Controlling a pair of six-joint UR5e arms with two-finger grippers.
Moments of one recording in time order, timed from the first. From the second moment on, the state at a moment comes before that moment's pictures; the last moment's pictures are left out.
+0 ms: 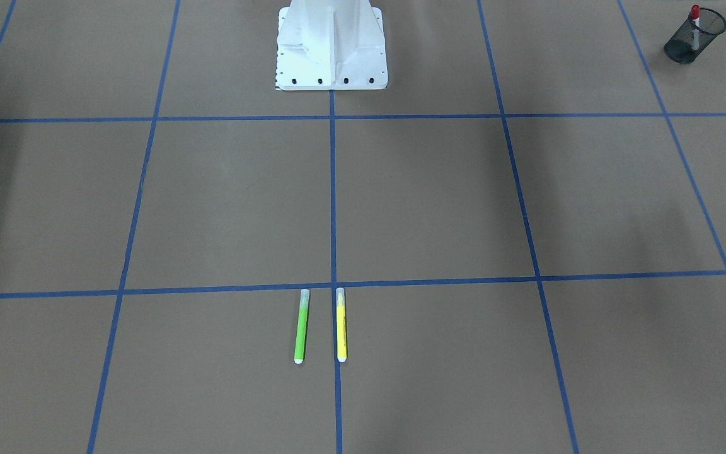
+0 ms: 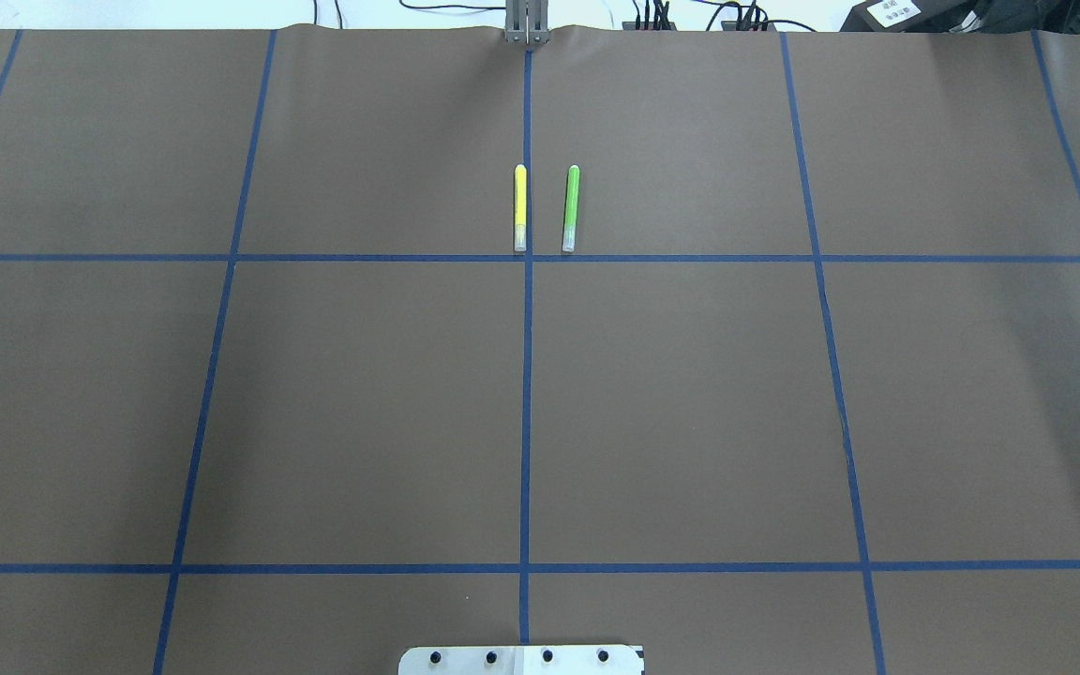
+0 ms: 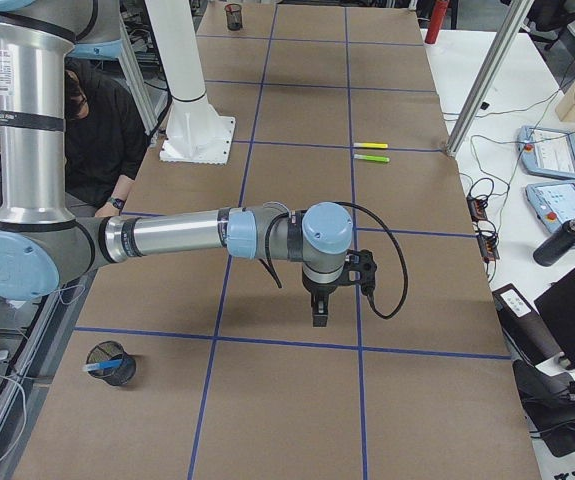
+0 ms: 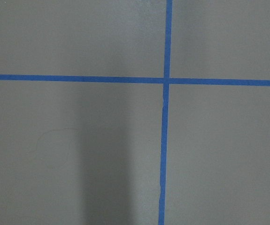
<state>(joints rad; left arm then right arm) -1.81 -1.48 -1.83 -1.00 -2.34 0.23 1.60 -1.63 1.79 -1.72 2.40 -0.05</state>
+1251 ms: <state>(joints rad) -1.60 -1.50 -1.83 -1.60 -2.34 -0.22 1.60 -1.61 1.71 -1.72 2.39 0.07</state>
